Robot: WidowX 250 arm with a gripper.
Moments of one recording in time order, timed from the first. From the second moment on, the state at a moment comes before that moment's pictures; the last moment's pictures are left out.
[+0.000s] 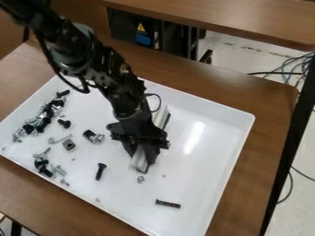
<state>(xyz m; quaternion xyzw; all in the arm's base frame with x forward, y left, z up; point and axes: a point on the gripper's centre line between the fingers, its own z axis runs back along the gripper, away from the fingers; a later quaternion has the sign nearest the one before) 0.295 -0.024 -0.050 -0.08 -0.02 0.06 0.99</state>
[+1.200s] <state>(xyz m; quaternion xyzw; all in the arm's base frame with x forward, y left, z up) 0.255 0.144 -0.041 0.01 0.06 -0.01 1.00</state>
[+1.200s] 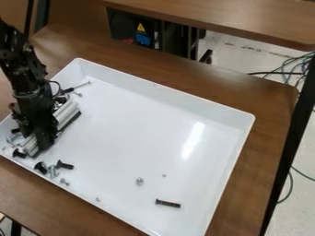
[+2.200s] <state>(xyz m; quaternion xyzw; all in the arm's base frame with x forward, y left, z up) 0.275 -0.068 -0.020 -0.14 -0.05 -0.04 0.99</state>
